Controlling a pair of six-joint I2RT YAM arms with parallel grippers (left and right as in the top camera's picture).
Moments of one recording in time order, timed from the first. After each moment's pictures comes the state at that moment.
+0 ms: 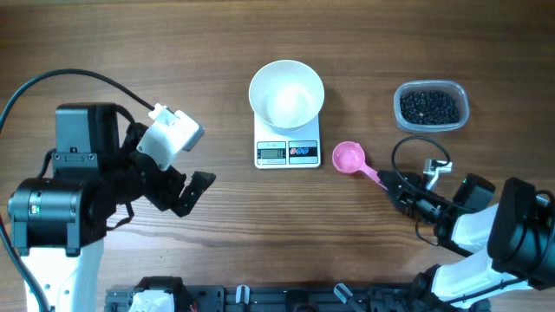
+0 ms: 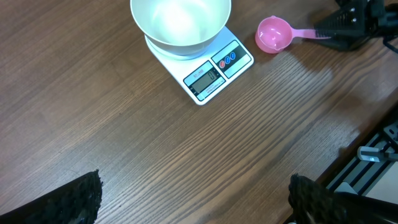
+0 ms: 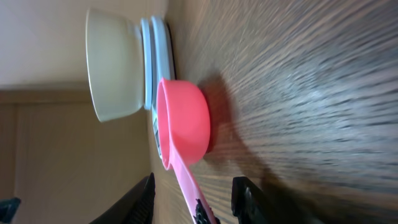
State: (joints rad) left arm -0.04 1.08 1.41 -1.37 0.41 0.56; right arm -0.44 1.78 0.16 0.72 -1.18 0.63
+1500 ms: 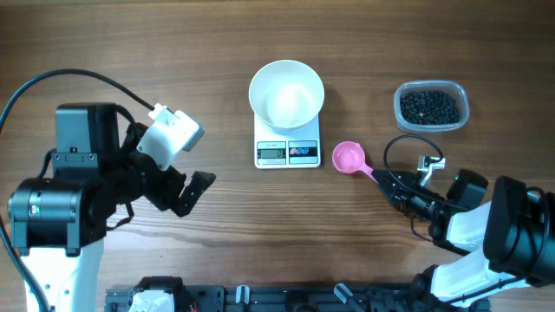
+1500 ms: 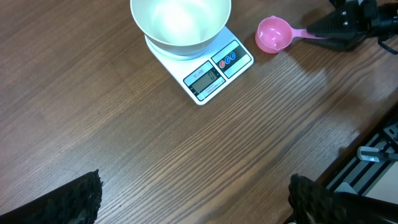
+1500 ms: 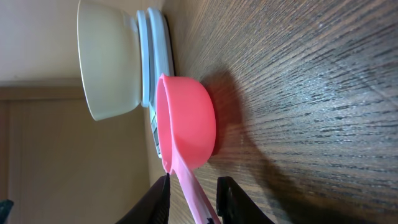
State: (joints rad) left arm -0.04 1.08 1.41 -1.37 0.41 0.56; right arm -0.38 1.78 0.16 0.79 -1.12 0.71
